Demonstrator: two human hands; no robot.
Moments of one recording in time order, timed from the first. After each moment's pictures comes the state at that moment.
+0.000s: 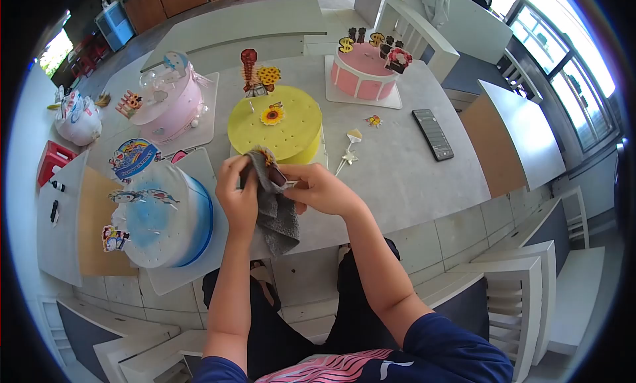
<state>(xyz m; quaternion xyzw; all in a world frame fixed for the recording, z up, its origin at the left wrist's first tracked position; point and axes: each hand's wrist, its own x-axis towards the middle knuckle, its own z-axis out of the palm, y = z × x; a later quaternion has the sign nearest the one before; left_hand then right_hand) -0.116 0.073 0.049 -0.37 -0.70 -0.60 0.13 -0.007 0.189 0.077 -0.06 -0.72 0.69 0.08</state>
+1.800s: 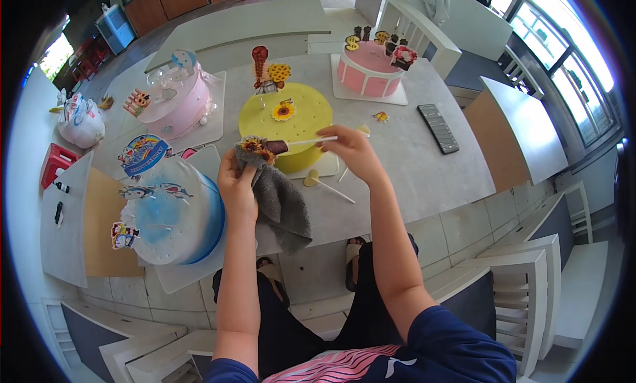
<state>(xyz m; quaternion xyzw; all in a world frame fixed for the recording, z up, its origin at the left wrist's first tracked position) -0.133 0.066 0.045 -0.19 -0.51 -0.83 -0.14 -0.019 0.249 0.036 -0.13 -0.70 0.64 0.30</state>
